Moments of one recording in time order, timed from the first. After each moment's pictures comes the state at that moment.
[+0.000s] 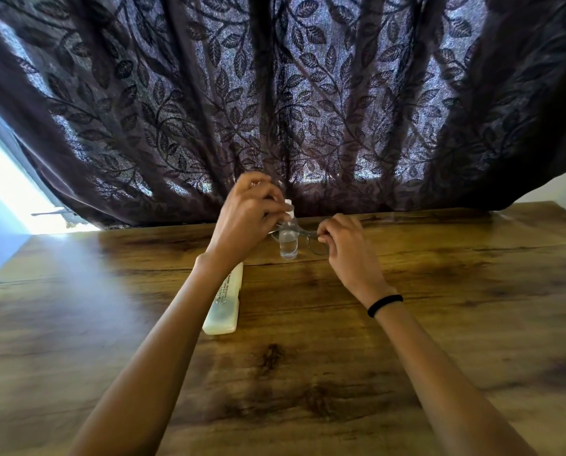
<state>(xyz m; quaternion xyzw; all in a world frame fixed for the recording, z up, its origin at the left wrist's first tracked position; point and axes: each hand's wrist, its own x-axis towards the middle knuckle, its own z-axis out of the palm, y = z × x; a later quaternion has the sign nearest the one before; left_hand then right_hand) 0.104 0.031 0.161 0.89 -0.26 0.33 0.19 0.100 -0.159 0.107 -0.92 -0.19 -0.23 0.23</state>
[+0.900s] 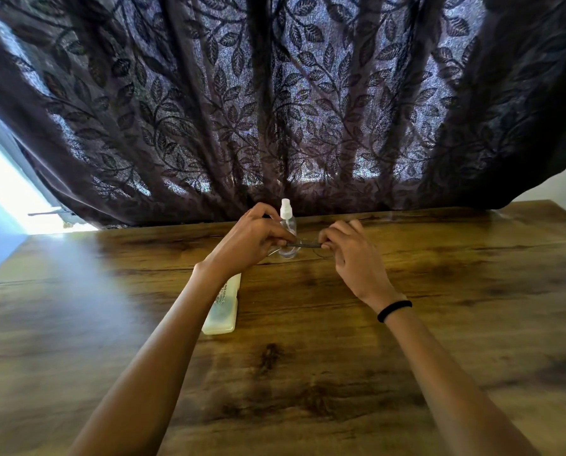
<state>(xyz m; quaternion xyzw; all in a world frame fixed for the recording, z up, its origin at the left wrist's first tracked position) 0.102 0.034 0.134 0.92 -0.28 0.12 0.25 0.091 -0.172 0.103 -0.91 -0.24 -0.23 0.23</state>
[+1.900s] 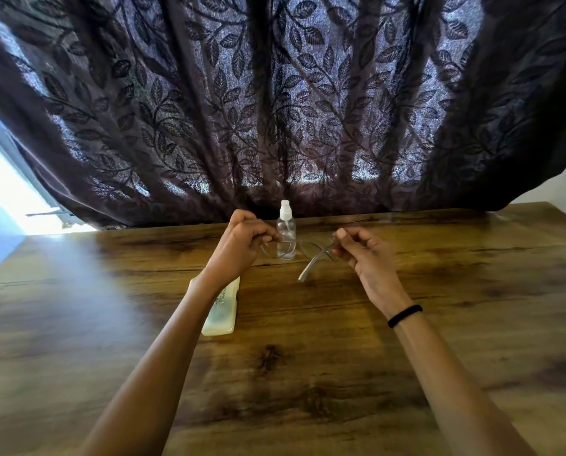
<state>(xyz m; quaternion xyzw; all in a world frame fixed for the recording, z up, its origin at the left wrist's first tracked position) 0.100 0.042 0.116 0.91 -0.20 0.21 0.30 0.088 -0.183 0.101 -0.61 -0.03 -0.02 0.79</state>
